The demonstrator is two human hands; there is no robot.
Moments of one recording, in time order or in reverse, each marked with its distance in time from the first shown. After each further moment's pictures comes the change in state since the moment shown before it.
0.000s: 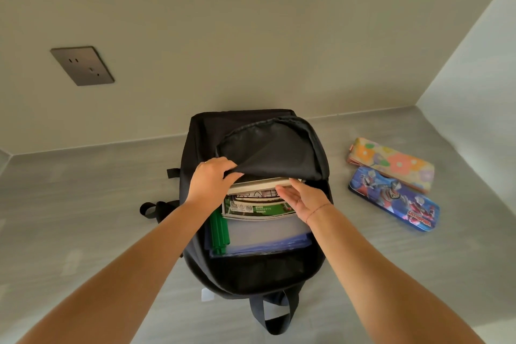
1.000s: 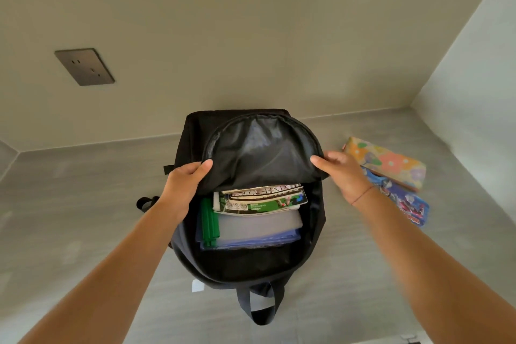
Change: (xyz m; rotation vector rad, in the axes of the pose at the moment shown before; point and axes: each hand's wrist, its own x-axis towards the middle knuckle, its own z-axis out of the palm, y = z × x) left_hand -0.023 -0.003 -0.016 -0.746 -0.014 -0.633; right_hand -0.023 -0.082 -0.051 -0.758 -0.185 -0.637
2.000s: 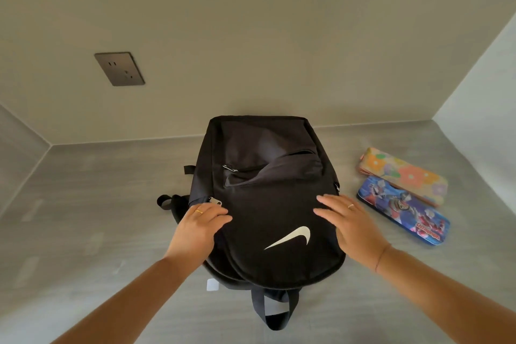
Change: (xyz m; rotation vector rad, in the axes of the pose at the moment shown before) left_hand -0.053 -0.071 -0.028 1.118 0.044 0.934; right_hand -0.061 0.059 0.003 -1.272 -0.147 -0.729
